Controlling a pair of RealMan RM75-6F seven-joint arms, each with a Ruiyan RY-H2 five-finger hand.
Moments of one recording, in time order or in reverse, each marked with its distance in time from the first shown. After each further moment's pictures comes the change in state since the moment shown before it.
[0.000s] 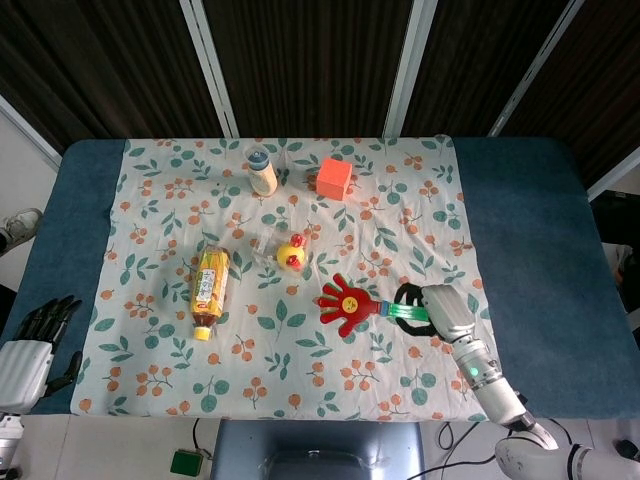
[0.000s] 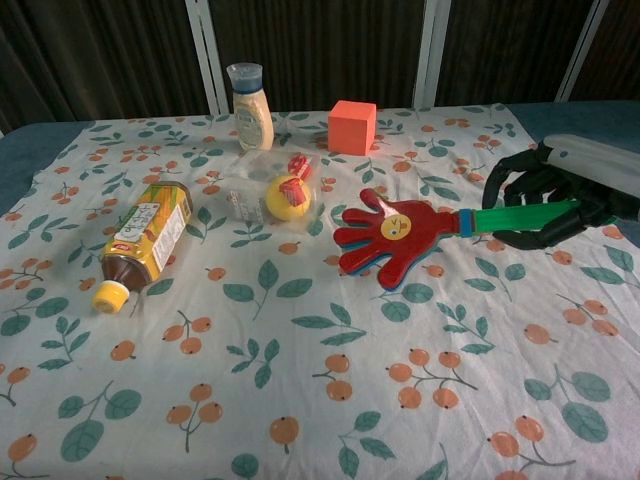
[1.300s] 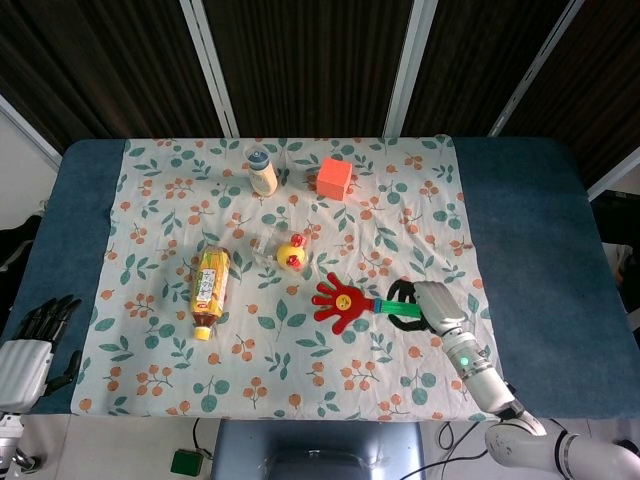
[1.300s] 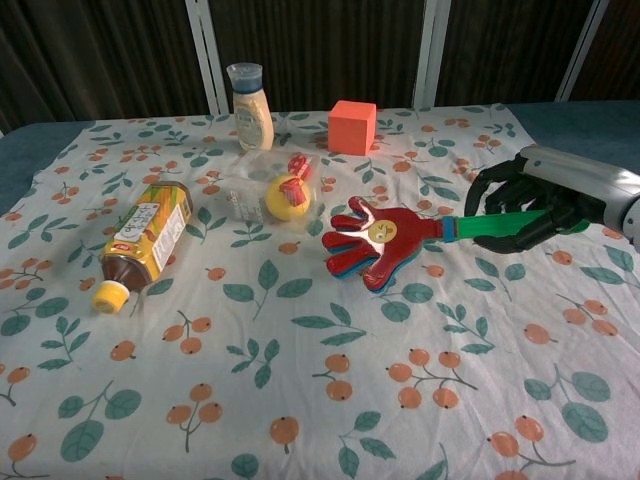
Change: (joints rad) left arm -0.001 -0.001 -0.002 -0.001 -0.004 -0.002 0.003; right arm 0.076 -0.032 -0.006 0.054 0.117 -0.098 0.034
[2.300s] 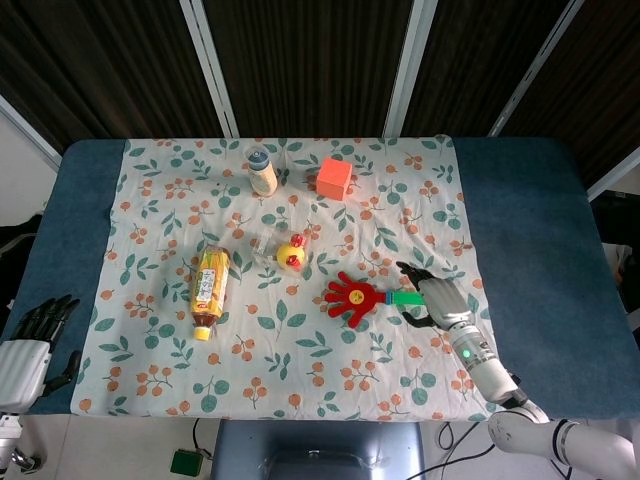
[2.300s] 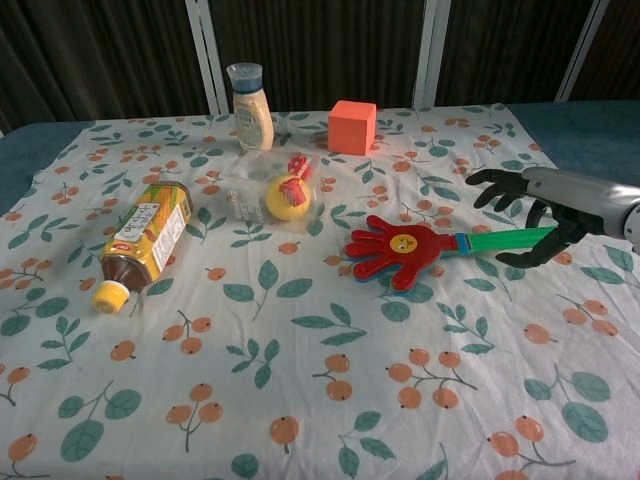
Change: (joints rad) left arm 0.001 0.004 -0.001 0.000 -0.003 0.001 -0.010; right arm 0.040 0.005 -0.028 0.104 0.045 -0.045 -0.119
